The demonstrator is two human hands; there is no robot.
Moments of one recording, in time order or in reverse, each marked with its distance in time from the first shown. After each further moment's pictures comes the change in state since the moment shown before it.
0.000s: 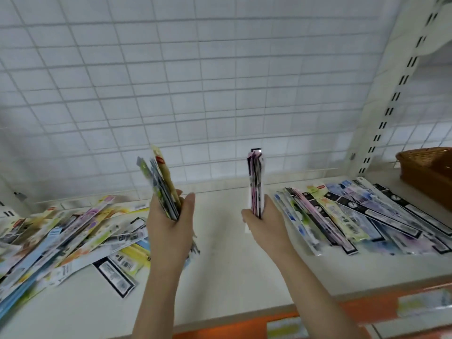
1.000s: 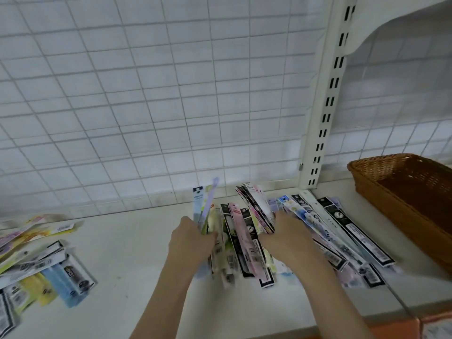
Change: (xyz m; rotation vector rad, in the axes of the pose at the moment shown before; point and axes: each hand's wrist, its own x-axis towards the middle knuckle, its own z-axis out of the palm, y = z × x) left_hand -0.046 0.027 0.184 0.629 -0.479 -0.375; right_hand 0.042 0.035 -0.188 -0.664 -0.145 0.107
